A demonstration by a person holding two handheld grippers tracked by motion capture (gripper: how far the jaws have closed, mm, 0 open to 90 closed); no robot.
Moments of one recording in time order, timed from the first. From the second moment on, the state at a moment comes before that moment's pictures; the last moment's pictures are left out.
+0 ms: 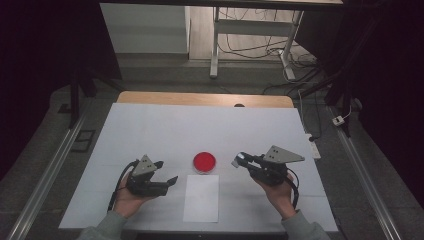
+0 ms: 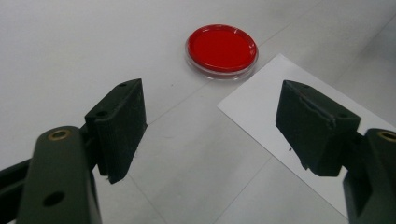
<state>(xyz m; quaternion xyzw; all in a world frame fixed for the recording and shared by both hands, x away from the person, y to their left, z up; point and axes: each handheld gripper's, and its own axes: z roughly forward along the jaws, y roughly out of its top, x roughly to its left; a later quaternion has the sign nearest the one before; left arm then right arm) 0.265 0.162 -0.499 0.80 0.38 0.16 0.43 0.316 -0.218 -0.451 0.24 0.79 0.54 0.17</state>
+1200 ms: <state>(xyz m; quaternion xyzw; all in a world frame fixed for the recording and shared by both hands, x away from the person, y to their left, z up) 0.285 0.111 -0.487 0.82 0.34 0.16 0.44 0.314 -0.209 -0.453 0.23 0.79 0.55 0.17</state>
